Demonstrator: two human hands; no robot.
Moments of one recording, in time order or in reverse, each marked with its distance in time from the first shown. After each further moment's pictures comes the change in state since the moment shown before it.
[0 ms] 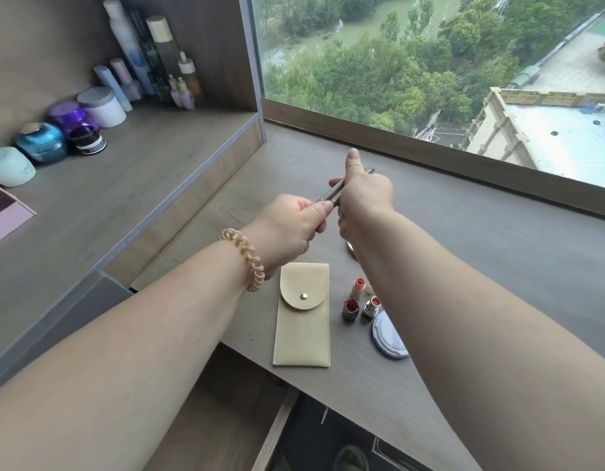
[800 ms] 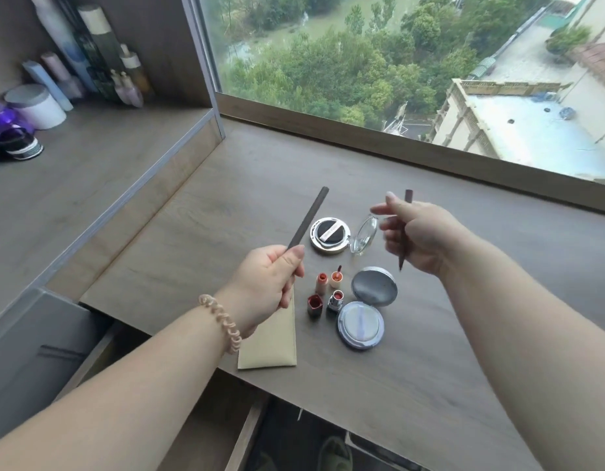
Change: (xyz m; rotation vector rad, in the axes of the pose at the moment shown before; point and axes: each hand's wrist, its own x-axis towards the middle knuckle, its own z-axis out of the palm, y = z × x) left_hand -0.023 -0.048 0.044 -0.089 -0.030 -0.021; right_hand 0.037 0.021 -0.150 -0.034 -0.206 0.075
